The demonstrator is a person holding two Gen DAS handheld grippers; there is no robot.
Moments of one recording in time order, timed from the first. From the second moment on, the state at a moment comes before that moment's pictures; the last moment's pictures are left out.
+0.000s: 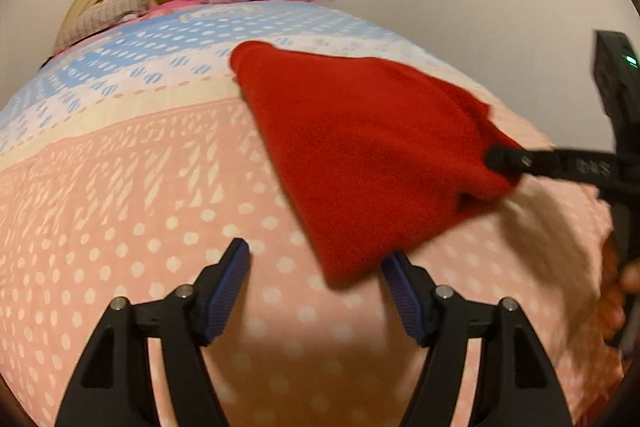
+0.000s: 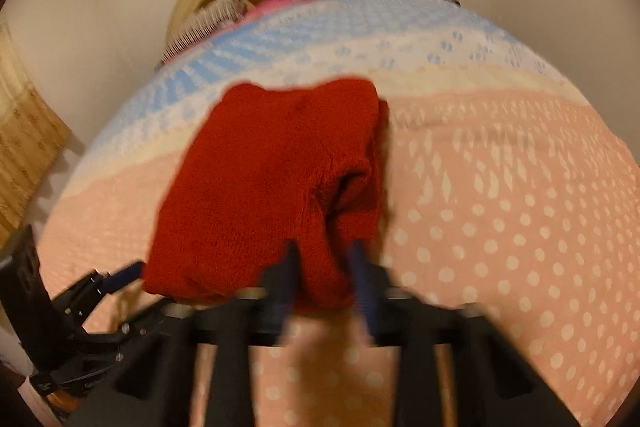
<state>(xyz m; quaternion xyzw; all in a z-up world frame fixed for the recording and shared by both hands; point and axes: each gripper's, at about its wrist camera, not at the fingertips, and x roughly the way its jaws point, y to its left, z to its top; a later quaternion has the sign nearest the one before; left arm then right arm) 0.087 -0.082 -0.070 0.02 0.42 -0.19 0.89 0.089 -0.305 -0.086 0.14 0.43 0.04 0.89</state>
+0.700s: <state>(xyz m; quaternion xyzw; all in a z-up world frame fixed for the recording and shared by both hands) 0.068 -0.047 -0.070 -0.05 0.43 -0.24 0.87 0.063 -0.333 -0.123 0.30 0.41 0.09 0.86</state>
